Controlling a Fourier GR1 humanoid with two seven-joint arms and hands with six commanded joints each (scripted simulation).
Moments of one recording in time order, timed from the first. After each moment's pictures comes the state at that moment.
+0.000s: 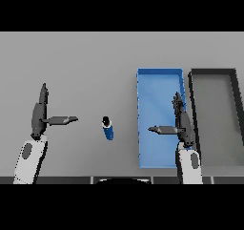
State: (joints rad) left arm -0.11 0.43 -0.16 -1.48 0.24 0.26 0.01; right arm 0.00 0.00 0.00 -1.57 0.00 0.00 0.00
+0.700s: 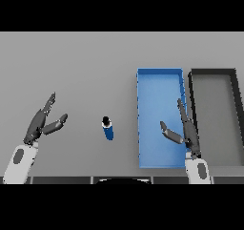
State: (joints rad) left arm -0.04 0.59 -0.23 -1.49 0.22 -0.01 -0.16; right arm 0.13 -0.15 0.08 -1.72 0.18 0.03 -0.11
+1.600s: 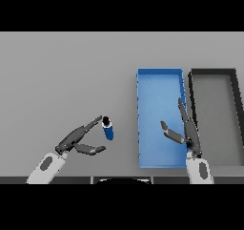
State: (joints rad) left arm -0.04 0.47 -0.53 -1.60 0.09 -0.17 -0.05; right arm 0.12 -0.15 0.08 -1.73 0.16 0.05 -0.10
